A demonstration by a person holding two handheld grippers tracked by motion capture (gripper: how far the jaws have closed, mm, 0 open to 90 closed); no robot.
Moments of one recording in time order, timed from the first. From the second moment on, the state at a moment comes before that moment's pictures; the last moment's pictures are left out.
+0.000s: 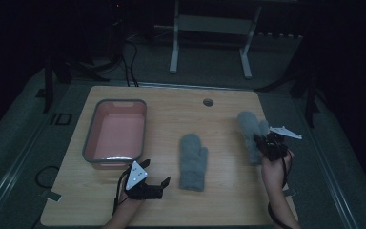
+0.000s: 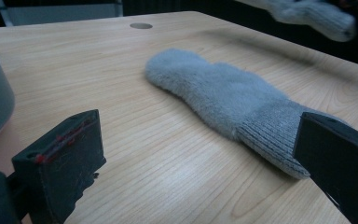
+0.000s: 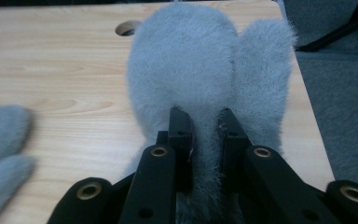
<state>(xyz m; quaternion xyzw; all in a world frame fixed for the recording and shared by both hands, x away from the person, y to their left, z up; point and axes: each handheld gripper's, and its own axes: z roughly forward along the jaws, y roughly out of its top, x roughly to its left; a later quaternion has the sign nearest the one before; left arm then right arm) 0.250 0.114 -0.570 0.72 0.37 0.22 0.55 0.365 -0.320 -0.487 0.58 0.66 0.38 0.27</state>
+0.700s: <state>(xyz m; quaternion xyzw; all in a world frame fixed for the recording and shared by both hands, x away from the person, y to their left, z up) 0.250 0.114 -0.570 0.72 0.37 0.22 0.55 0.316 -0.317 -0.545 0.59 0.70 0.32 0.24</state>
